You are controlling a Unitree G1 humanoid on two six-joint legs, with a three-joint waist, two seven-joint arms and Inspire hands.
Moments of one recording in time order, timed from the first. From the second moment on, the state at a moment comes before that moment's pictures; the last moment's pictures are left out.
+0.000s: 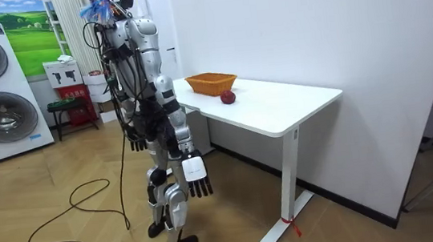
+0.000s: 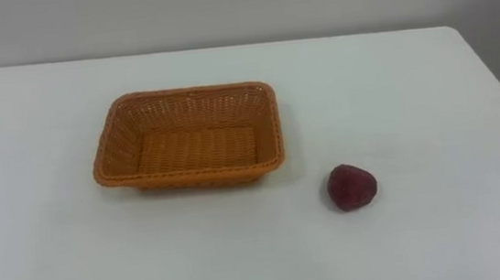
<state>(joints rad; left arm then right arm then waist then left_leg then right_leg) 0.24 0.17 0.09 1.13 0.36 0.17 0.02 0.12 -0.22 -0.17 1.29 0.61 0.14 -0.20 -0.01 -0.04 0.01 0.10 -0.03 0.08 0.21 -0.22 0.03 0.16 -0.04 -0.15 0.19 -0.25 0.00</state>
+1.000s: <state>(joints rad) 0.29 0.19 0.17 1.09 0.37 0.01 0.17 0.14 -0.23 -0.39 0.16 0.25 -0.21 -1.05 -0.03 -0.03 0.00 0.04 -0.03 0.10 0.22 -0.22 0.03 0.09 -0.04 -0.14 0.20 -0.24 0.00</state>
